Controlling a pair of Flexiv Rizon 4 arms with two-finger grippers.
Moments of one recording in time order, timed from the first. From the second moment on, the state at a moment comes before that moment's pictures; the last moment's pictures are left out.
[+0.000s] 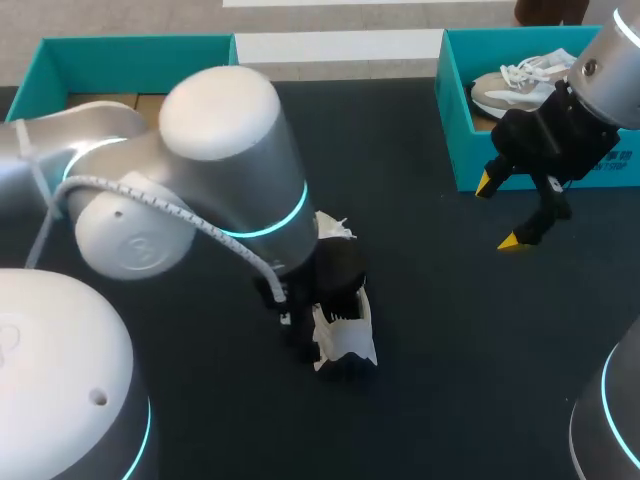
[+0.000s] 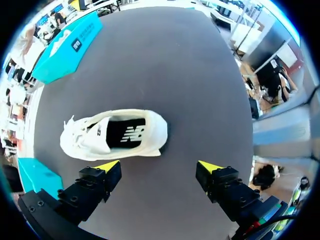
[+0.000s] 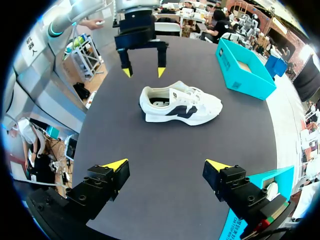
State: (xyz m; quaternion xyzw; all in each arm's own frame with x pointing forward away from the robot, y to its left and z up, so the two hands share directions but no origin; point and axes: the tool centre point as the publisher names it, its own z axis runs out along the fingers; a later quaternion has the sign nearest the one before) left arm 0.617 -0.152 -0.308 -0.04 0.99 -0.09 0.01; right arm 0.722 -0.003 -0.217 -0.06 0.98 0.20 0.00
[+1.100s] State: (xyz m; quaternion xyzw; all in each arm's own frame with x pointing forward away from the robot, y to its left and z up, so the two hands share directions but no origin) left arm 0.619 -0.197 -0.383 -0.04 1.00 -0.03 0.03; right arm 0.722 -0.003 -0.217 -0.06 0.98 0.20 0.00
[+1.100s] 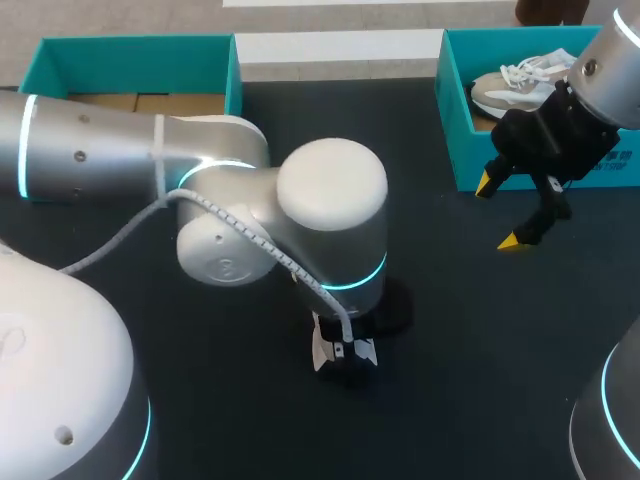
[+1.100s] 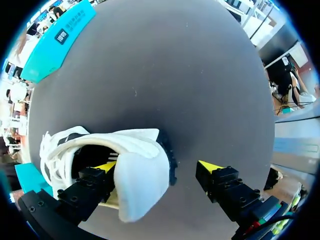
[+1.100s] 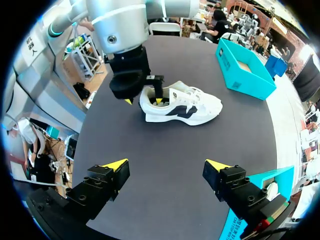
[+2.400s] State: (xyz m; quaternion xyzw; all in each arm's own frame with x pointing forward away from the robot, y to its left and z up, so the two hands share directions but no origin) left arm 0.623 -0.168 -0.312 0.09 0.99 -0.01 -0.11; right arm 0.722 -0.003 -0.217 -0.06 0.98 0.20 0.00
